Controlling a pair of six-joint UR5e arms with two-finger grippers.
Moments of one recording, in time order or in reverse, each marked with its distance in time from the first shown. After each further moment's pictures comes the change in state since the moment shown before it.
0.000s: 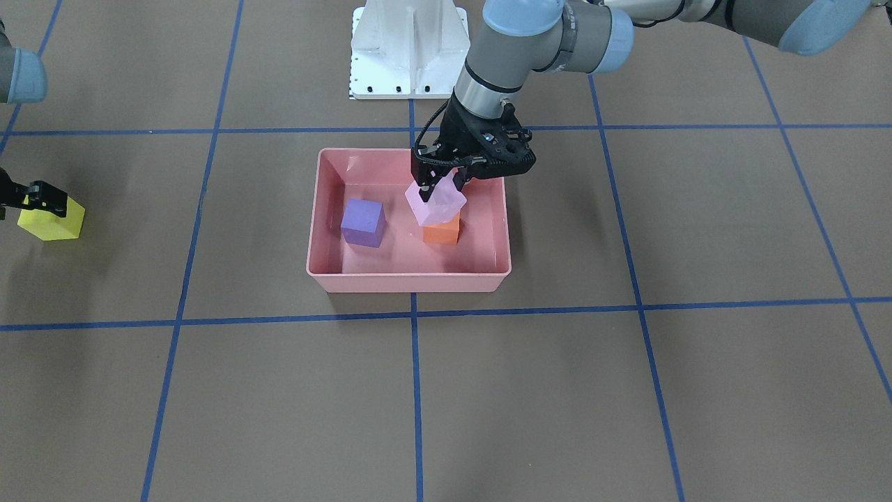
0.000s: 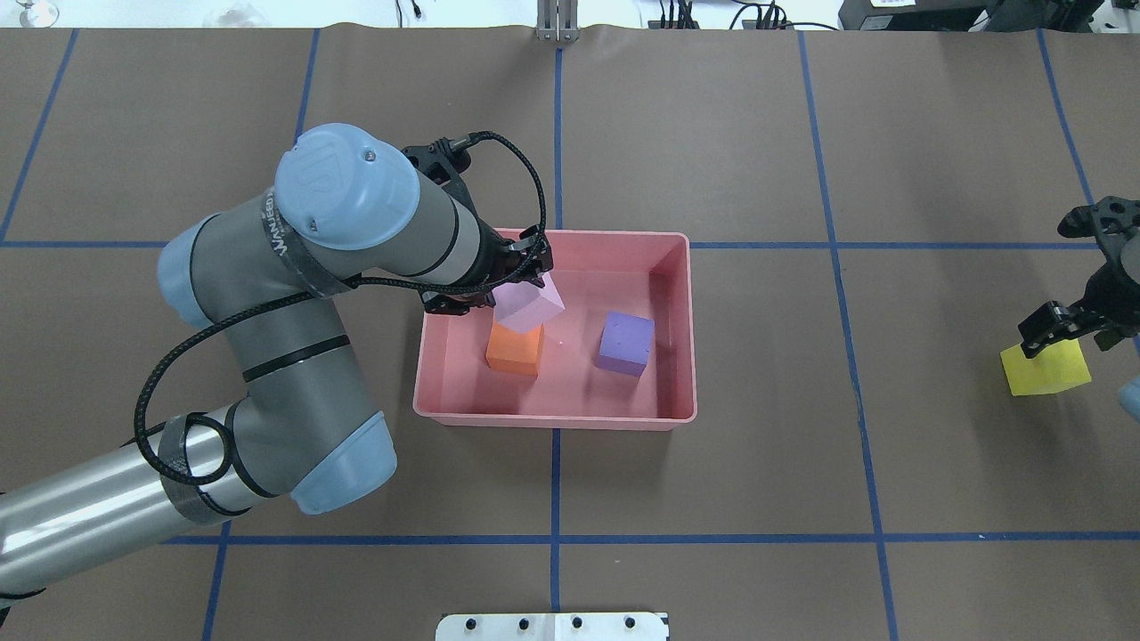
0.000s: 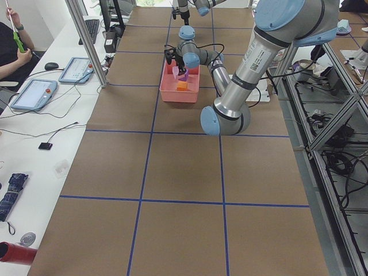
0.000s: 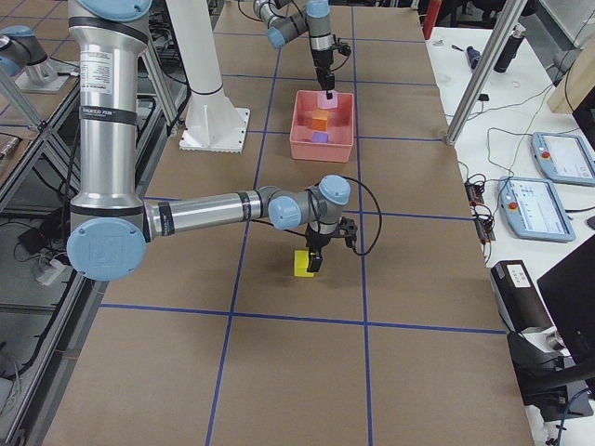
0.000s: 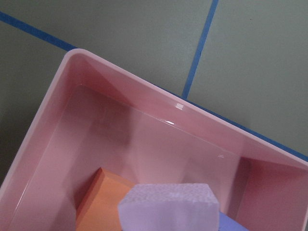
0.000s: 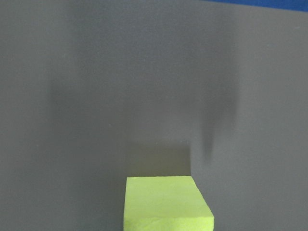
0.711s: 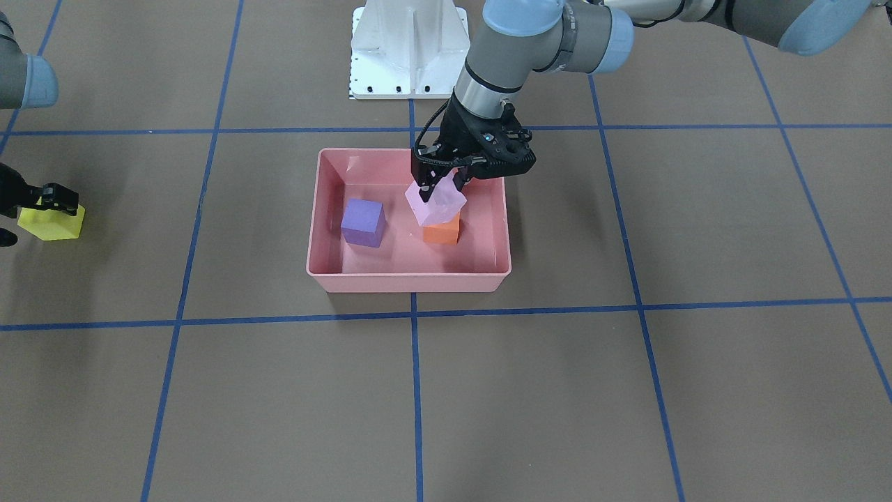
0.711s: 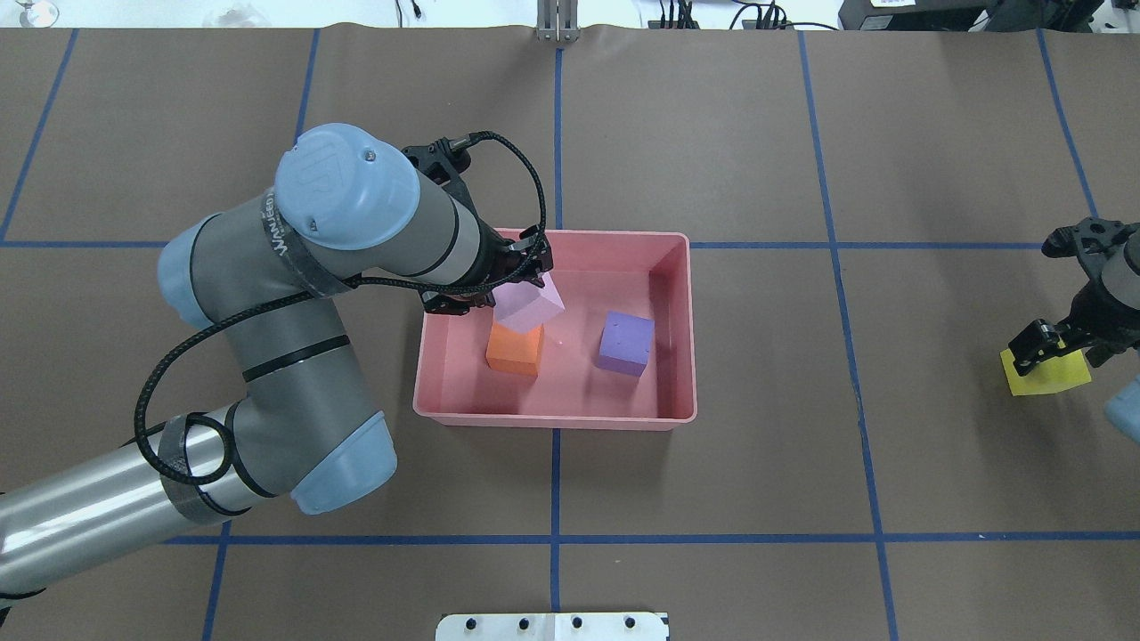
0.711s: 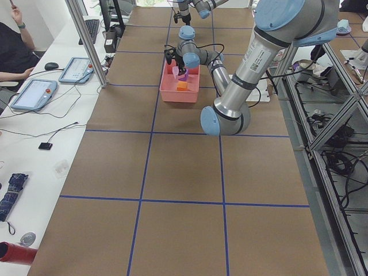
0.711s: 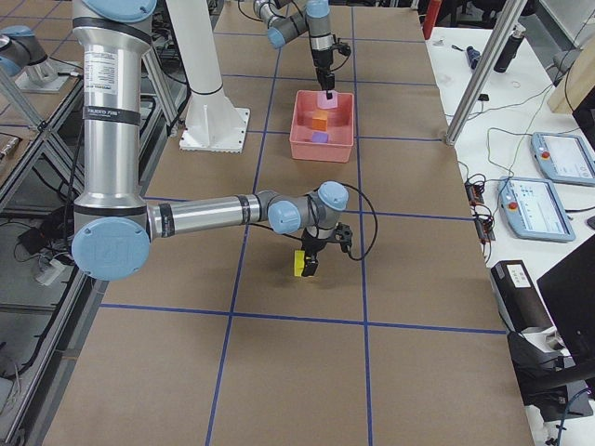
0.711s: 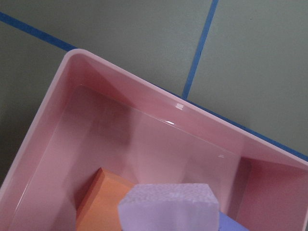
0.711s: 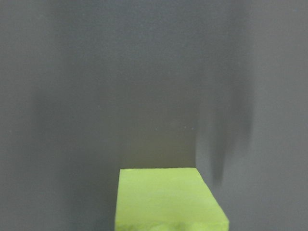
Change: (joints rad) left arm 0.000 0.000 0.000 0.000 0.000 0.000; right arm -0.041 0.001 -0.030 0.002 -0.002 0.004
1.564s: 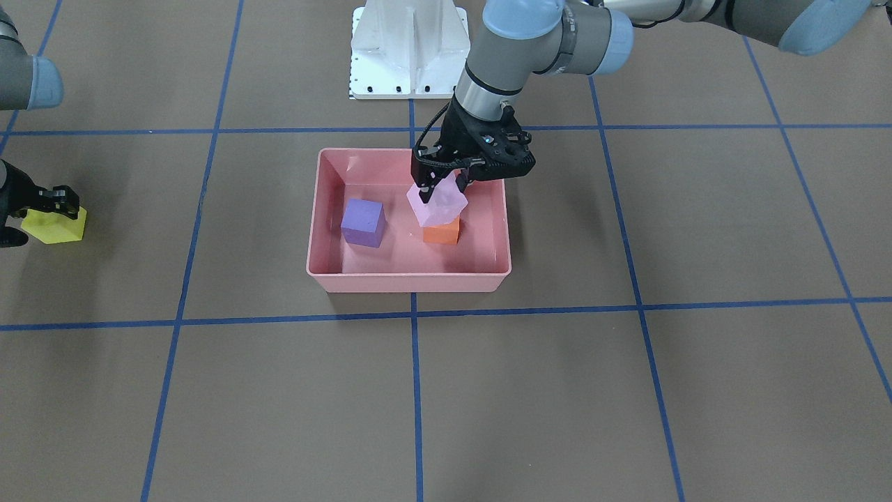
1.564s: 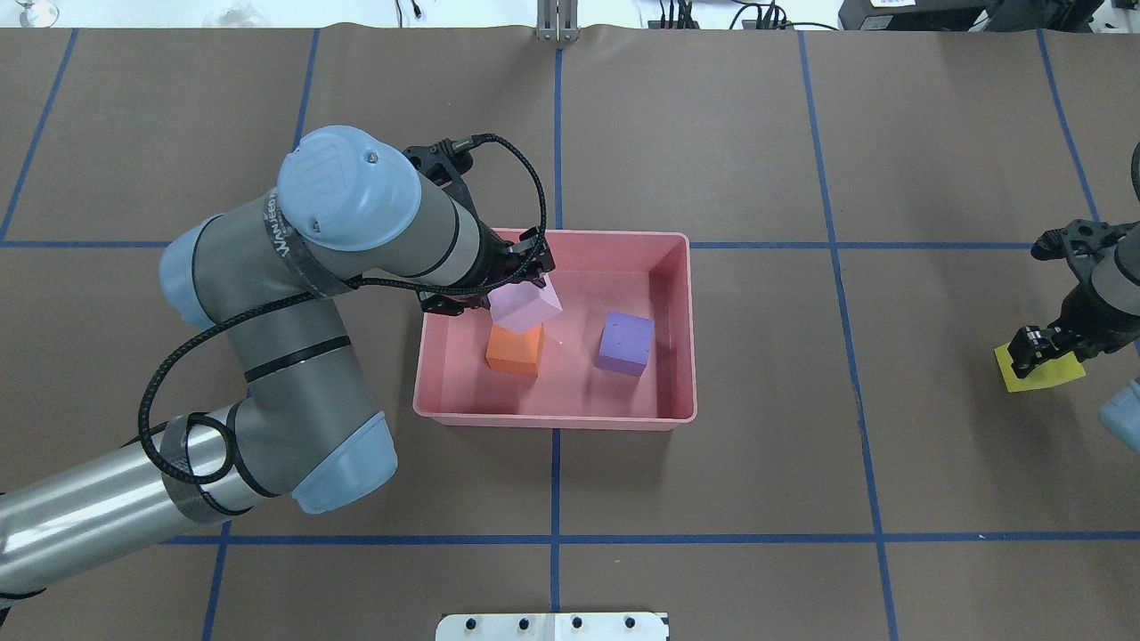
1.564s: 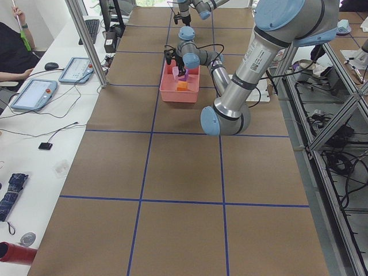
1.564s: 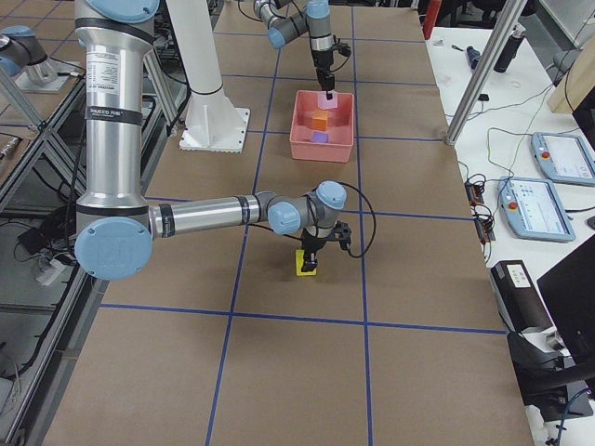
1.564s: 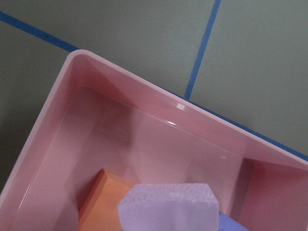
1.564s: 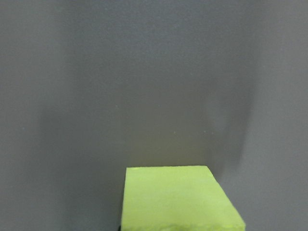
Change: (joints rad) left arm 0.002 0.001 0.006 0.001 0.006 0.049; right arm -0.012 0.000 -0.004 0.049 -0.004 -0.003
